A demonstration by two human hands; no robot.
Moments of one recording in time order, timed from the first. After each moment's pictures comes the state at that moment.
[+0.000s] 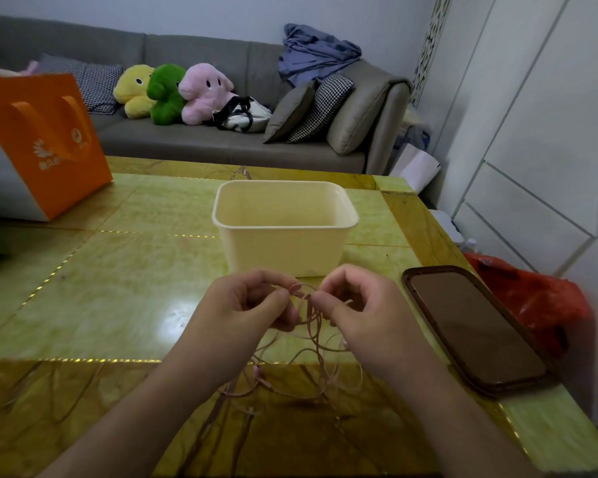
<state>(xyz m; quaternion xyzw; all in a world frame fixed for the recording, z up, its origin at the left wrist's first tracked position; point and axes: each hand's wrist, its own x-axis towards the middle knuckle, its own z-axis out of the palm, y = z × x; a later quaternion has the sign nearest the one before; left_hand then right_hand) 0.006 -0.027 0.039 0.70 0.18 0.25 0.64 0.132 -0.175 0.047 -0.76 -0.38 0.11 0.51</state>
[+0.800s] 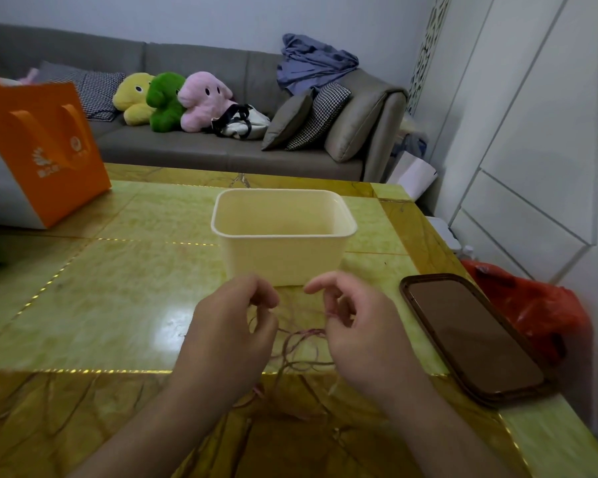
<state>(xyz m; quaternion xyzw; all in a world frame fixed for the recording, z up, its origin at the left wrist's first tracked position) 0.002 -0.032 0.035 0.85 0.24 0.33 0.34 0.126 -0.169 0.040 -0.76 -0.39 0.06 0.51</state>
